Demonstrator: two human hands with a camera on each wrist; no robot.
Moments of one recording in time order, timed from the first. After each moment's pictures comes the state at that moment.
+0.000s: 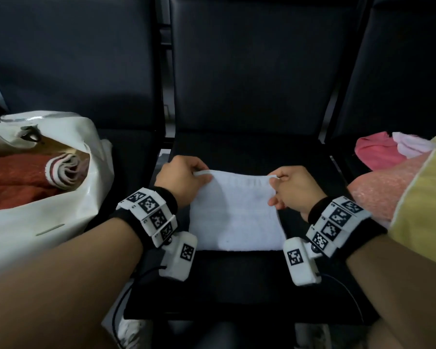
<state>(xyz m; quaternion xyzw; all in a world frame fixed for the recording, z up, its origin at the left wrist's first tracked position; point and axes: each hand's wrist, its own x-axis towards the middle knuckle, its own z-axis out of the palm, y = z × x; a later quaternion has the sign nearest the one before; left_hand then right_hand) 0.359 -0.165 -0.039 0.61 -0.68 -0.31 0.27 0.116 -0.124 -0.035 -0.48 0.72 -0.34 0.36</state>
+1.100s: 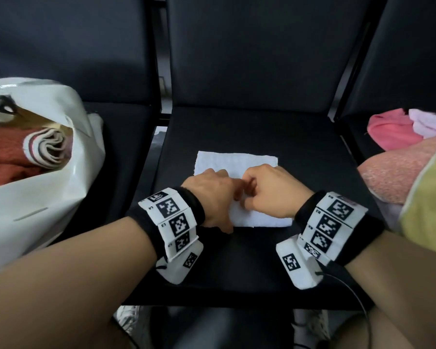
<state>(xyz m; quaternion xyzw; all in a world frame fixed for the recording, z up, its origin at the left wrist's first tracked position) 0.317 -0.128 -0.039 0.48 -0.85 -0.18 -0.12 0.158 -0.108 -0.031 -0.71 0.65 -0.05 0.26</state>
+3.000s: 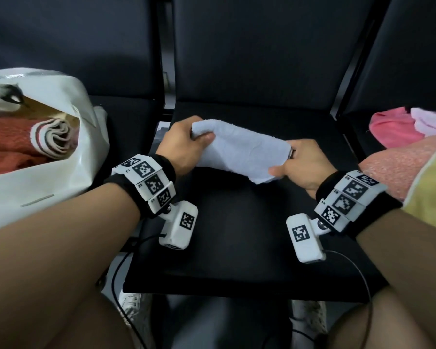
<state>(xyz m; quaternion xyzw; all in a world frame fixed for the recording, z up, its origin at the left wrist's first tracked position) 0.359 -0.176 -0.045 0.53 -0.68 -0.35 0.37 0.117 -0.128 -0.042 -0.53 0.70 -0.32 0.36</state>
